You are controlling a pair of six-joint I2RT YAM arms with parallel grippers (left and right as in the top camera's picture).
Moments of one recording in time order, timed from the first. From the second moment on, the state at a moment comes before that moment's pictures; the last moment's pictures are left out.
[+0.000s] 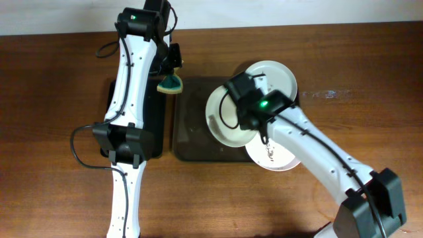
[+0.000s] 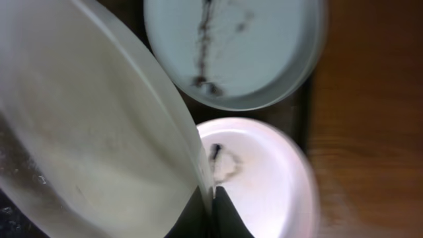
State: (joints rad) left arm -0.22 2.53 2.83 -1.66 0.08 -0.31; right arm 0.57 1.69 1.38 -0.96 0.46 0.42
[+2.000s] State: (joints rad) left arm -0.29 2.53 2.83 -1.62 0.08 -0.31; right arm -0.21 1.87 1.28 -1.12 -0.23 0.01
